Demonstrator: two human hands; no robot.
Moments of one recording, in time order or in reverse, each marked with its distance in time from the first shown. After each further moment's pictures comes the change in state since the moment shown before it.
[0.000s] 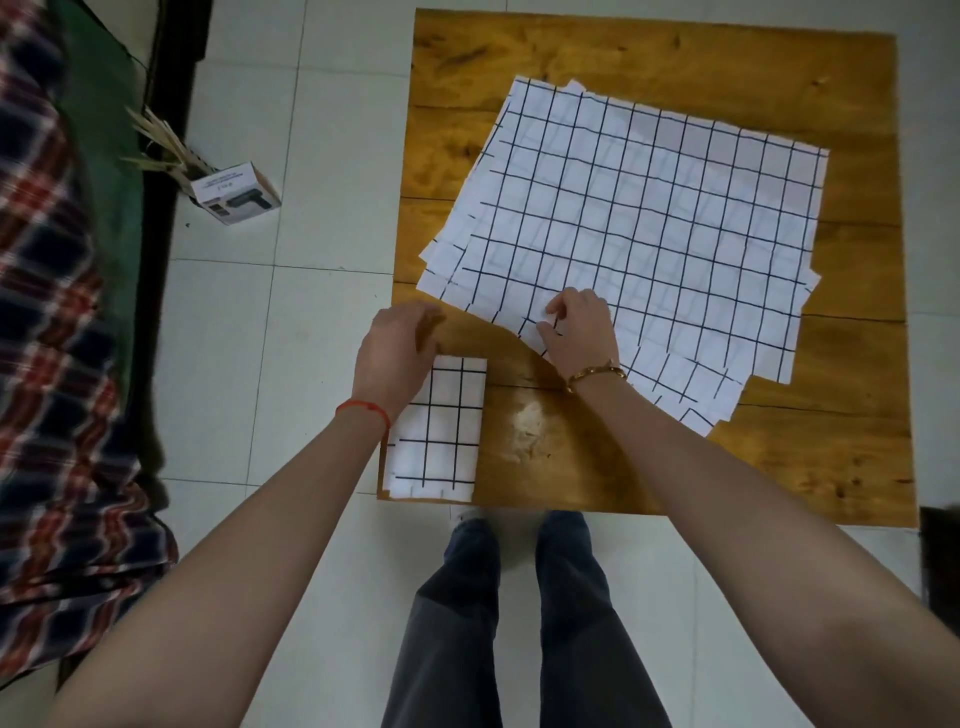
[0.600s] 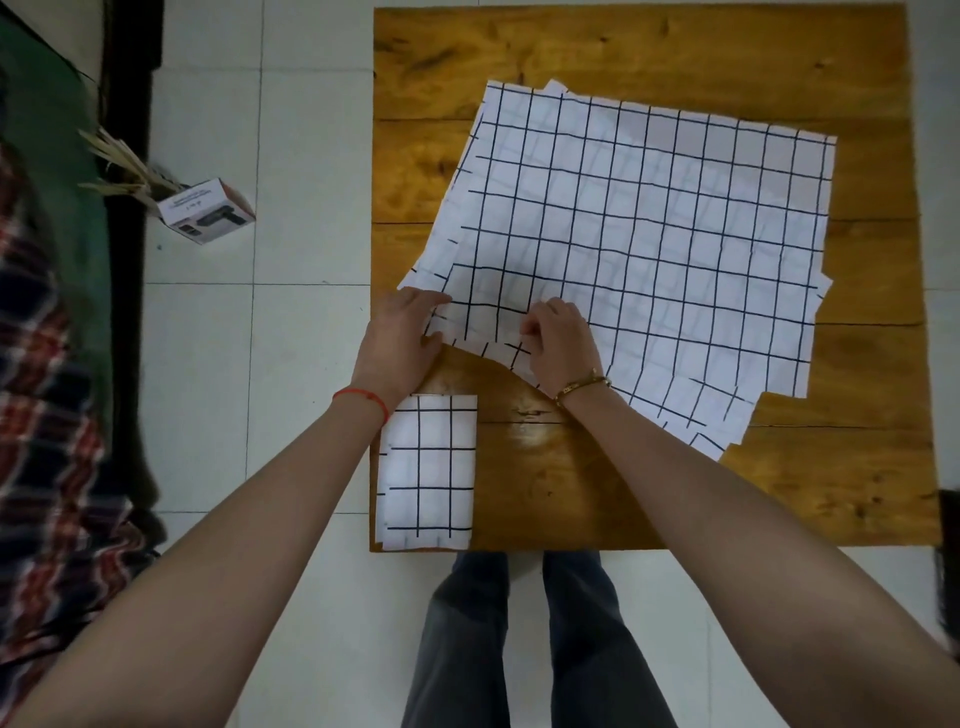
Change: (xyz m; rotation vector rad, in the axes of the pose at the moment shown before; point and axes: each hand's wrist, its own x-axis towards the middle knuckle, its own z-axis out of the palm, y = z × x) left_hand 0.070 0.009 0.013 0.071 -0.121 0.102; right_hand 0.037 0.009 0.021 -0.033 -0.022 -0.173
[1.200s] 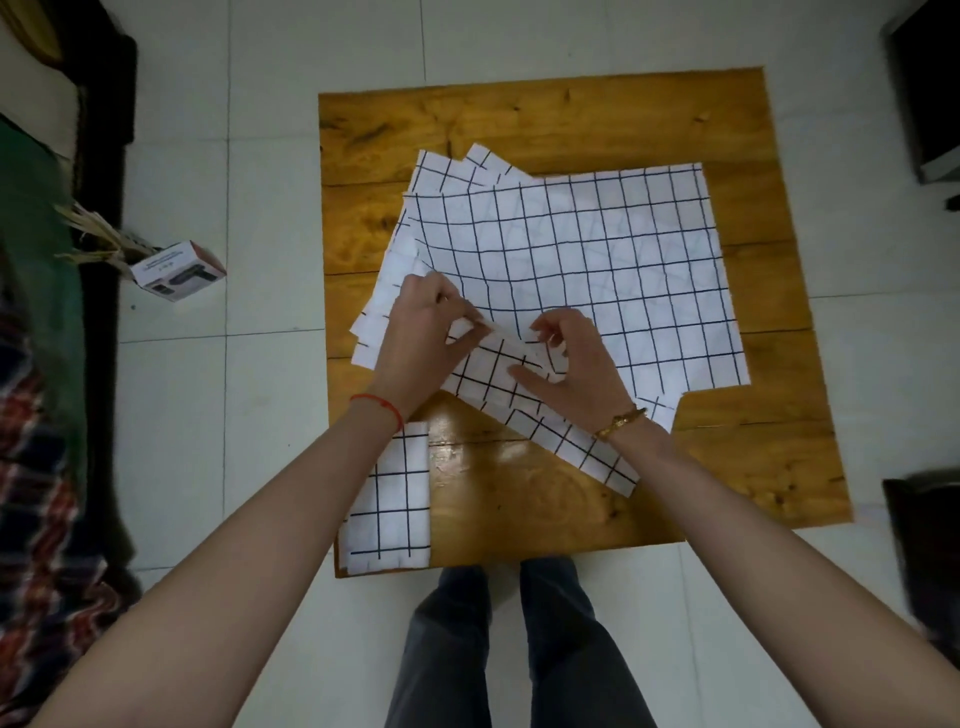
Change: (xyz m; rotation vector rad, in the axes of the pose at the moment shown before) left_hand 0.016 0.112 -0.017 -0.015 0.144 0.308; right_hand -0.050 0.023 -0.112 0.331 0.076 -0.035
